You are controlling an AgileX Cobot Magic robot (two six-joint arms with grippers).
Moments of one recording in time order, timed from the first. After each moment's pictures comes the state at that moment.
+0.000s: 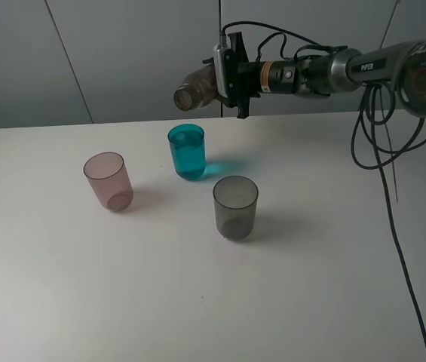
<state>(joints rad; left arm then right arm) -0.02 0.00 -0.51 0.10 1.08 -0.04 0.27 2.54 -1.90 -1.28 -0.65 -0.38</state>
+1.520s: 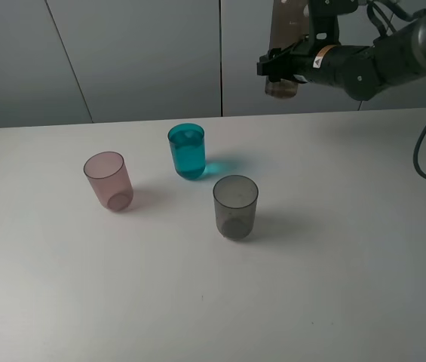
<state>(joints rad) -0.02 0.00 -0.51 0.10 1.08 -0.04 0.24 2.02 -1.21 -0.28 -0.40 0.29</state>
